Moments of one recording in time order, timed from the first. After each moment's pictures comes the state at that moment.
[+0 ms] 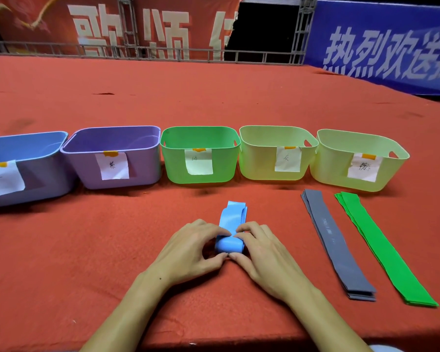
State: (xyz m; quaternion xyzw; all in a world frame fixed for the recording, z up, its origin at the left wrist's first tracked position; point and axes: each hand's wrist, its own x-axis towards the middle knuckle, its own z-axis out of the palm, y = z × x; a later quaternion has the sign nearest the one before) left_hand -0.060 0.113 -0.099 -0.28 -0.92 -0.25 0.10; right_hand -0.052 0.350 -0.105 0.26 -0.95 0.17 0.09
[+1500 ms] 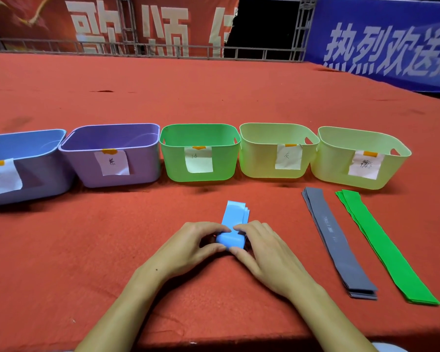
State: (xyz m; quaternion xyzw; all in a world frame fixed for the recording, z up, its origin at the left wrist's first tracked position) left_hand -0.070 0.106 -0.099 -0.27 -0.89 -0.37 0.03; right_hand -0.051 0.352 -0.099 0.25 -0.95 0.20 0.06
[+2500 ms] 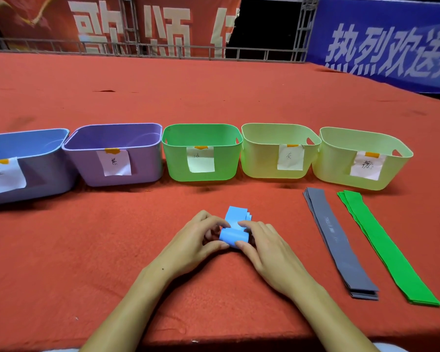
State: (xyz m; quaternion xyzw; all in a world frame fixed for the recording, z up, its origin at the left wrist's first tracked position) left_hand -0.077 0.110 -0.111 -0.24 -0.89 -0.38 0.08; right_hand -0.053 0.352 -0.102 0.21 -0.94 0.24 0.07
